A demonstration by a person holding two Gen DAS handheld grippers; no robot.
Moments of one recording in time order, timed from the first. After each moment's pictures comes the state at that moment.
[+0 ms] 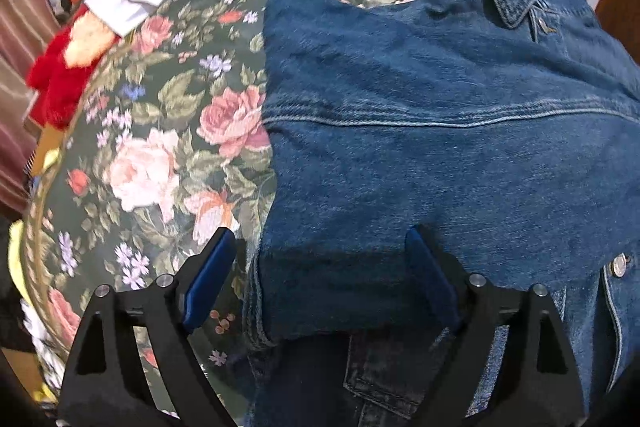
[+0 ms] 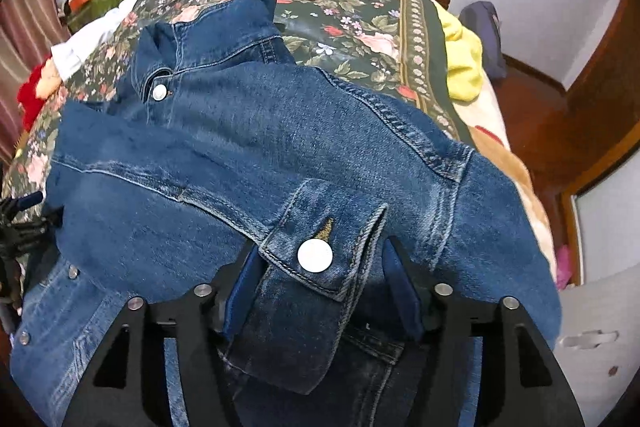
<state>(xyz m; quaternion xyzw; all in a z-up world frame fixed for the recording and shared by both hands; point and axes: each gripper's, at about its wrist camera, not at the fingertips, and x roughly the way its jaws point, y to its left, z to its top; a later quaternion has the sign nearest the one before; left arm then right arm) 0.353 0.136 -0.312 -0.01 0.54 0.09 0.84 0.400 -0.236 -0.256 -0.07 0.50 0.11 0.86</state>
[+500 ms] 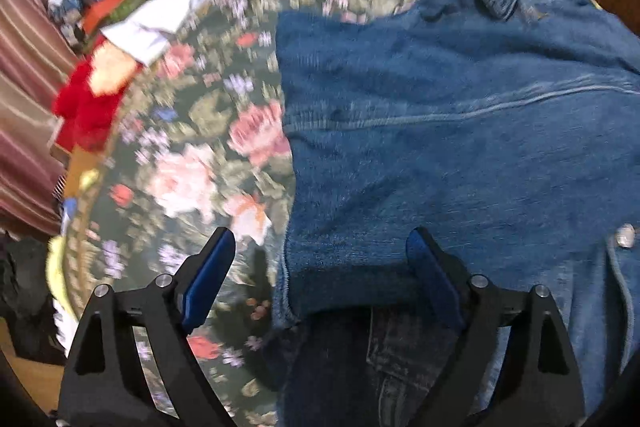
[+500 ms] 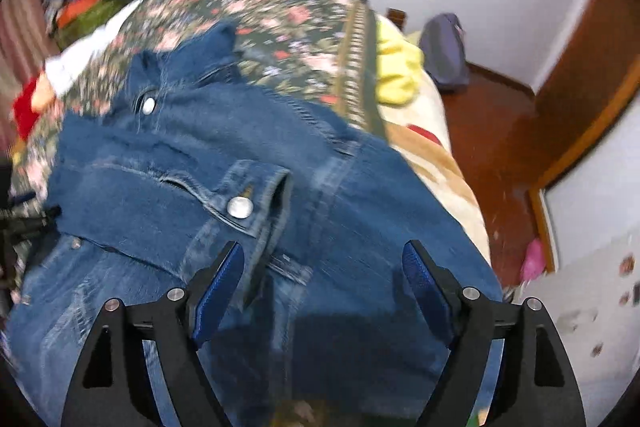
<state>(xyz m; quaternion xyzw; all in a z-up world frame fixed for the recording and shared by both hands) 0.337 0.119 -0.285 0.07 0.52 0.11 0.85 0.346 -0.298 -0.208 -0.05 0.47 0.06 0.88</state>
